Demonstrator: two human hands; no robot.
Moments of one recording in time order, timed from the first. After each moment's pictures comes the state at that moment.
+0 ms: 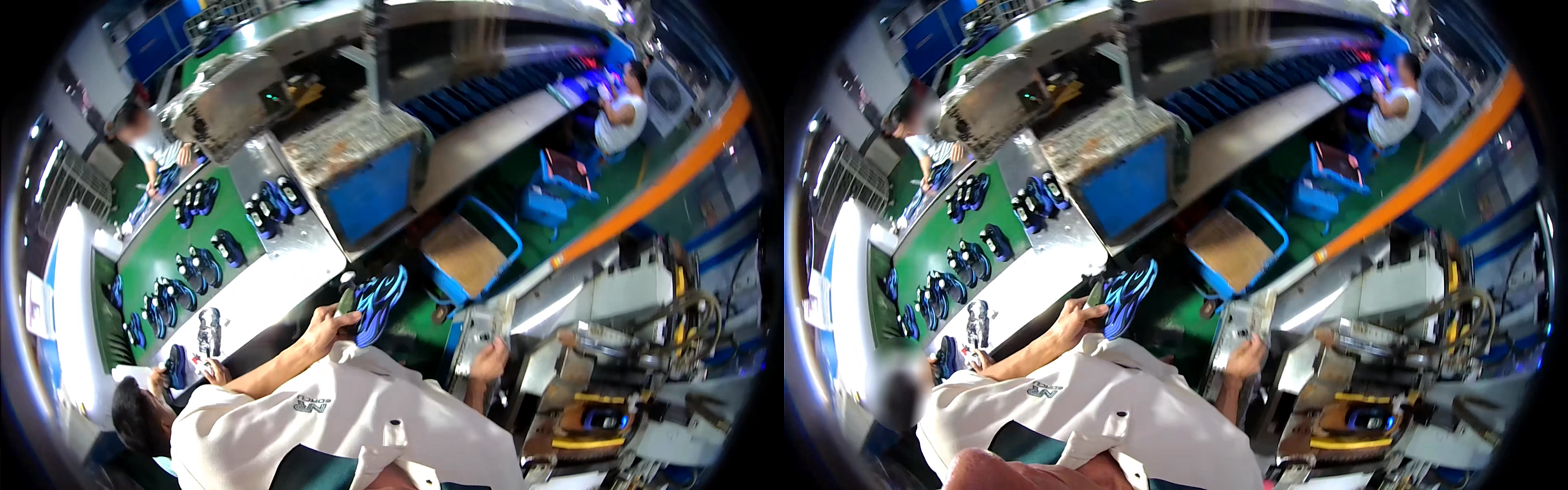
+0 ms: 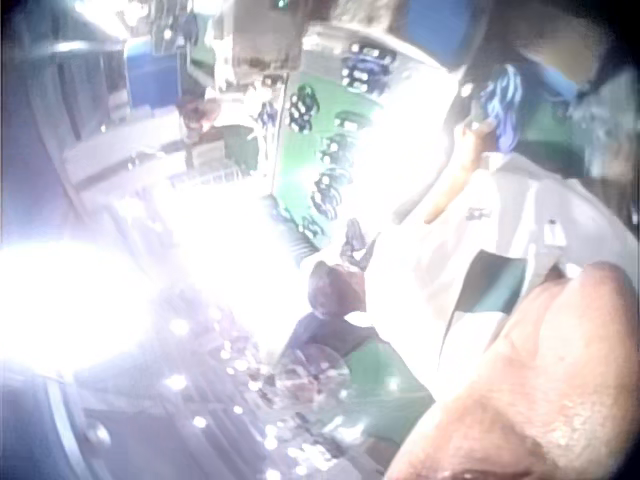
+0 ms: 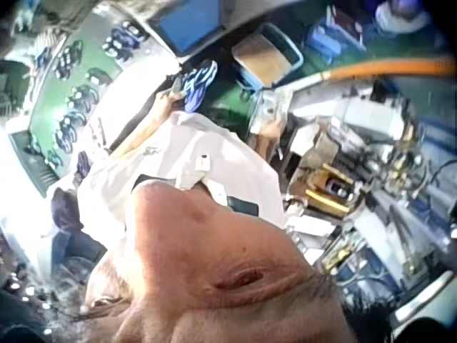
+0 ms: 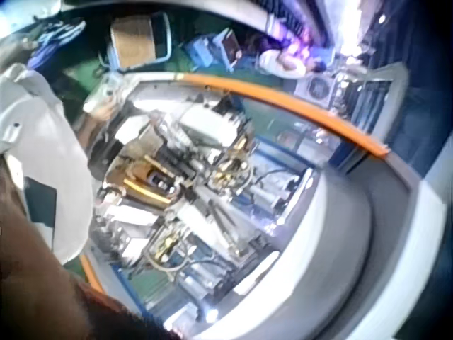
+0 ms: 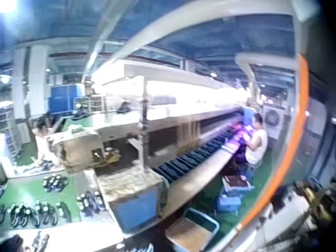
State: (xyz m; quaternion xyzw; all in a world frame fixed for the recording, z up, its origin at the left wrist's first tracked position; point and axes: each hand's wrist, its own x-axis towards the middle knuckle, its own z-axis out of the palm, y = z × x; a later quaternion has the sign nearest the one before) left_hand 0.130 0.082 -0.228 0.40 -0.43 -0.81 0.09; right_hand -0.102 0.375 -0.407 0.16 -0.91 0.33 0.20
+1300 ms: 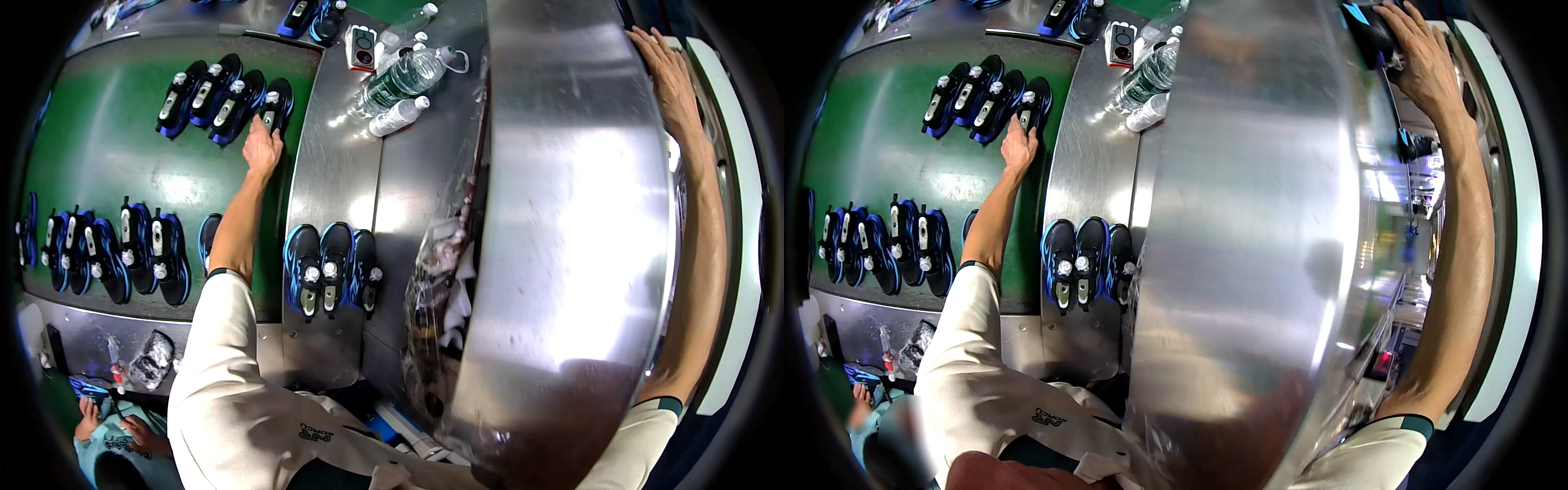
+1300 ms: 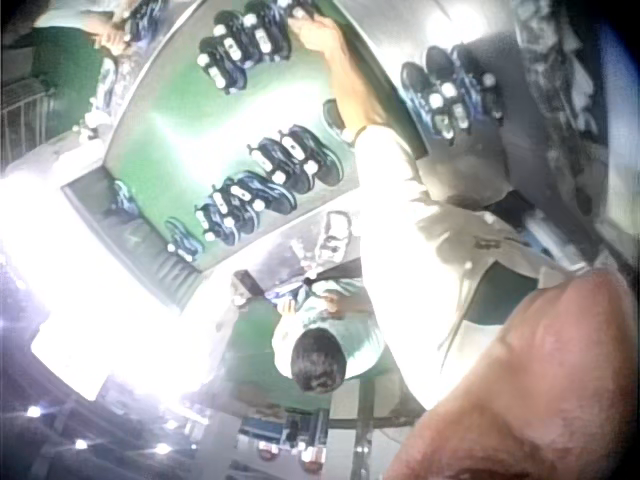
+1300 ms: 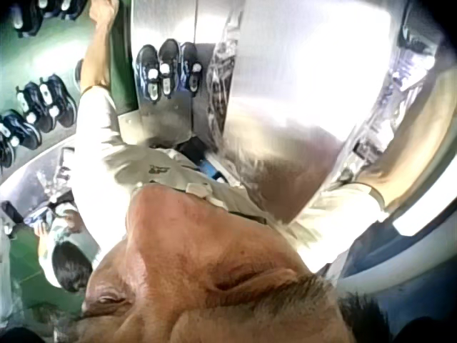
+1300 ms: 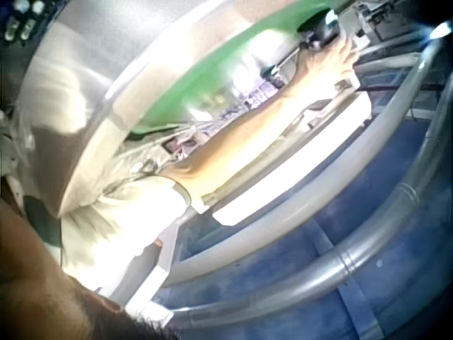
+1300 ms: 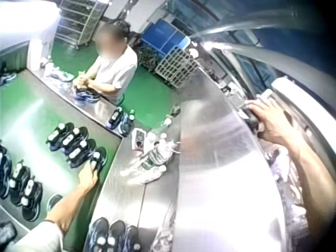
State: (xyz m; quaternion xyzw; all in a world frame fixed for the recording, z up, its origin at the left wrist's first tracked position) left_hand 0.300 -0.673 -0.545 0.78 -0.47 -0.20 0.35; right_hand -0.036 -0.767 0.089 0.81 -0.28 -0.21 0.47
